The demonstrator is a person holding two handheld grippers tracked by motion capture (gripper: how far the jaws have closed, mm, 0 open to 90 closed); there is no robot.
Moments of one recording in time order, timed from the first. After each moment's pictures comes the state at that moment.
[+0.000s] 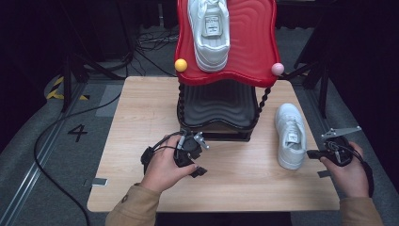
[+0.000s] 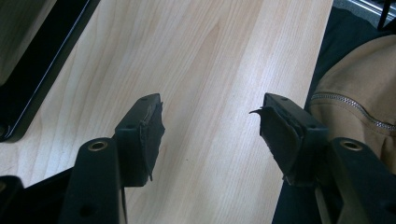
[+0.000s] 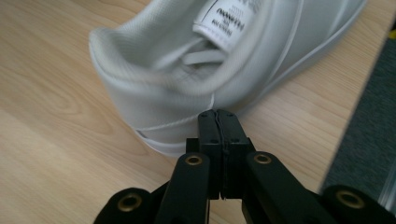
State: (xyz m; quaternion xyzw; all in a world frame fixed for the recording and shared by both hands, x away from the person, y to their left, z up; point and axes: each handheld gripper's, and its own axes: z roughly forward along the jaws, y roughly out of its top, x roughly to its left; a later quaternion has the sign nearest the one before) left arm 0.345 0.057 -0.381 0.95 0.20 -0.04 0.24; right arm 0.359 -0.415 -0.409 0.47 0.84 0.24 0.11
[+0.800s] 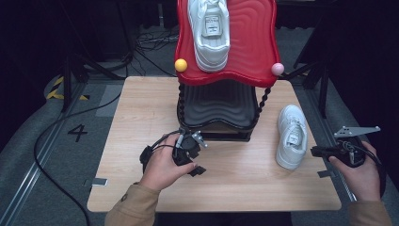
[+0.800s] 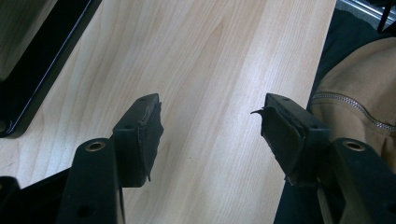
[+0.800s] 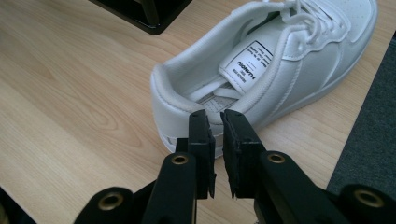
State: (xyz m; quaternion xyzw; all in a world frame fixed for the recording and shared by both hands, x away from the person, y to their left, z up) left arm 0.348 0.062 -0.382 0.95 0.21 -0.04 0.24; right arm 0.345 -0.418 -0.379 0.44 0.84 0.30 0.11
